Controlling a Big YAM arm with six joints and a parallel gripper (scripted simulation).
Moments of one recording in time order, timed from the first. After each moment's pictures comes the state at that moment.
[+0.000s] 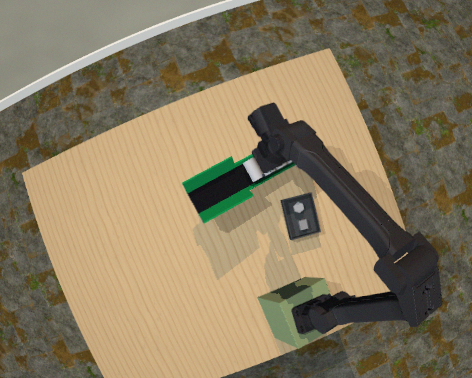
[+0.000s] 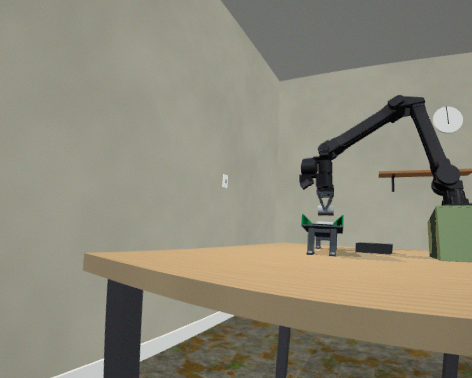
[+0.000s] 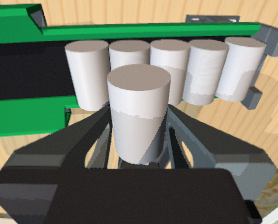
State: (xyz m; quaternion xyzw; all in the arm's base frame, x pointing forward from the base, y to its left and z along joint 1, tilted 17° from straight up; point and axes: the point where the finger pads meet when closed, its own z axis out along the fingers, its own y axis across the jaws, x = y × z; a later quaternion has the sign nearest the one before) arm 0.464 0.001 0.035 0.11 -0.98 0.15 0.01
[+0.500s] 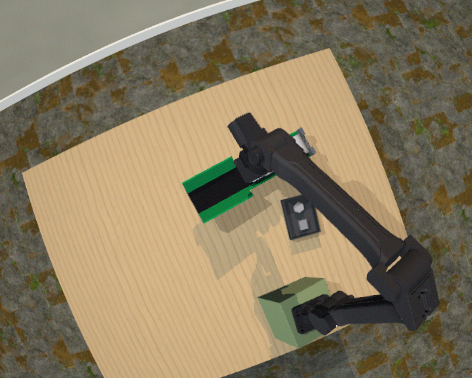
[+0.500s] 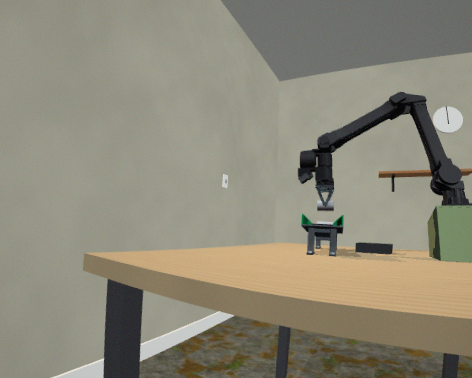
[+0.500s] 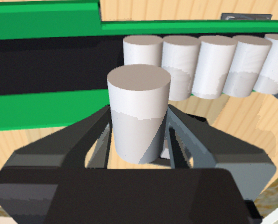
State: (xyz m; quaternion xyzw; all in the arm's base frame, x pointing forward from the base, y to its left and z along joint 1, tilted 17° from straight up) arm 0.451 0.055 0.034 0.11 -0.98 0.15 0.01
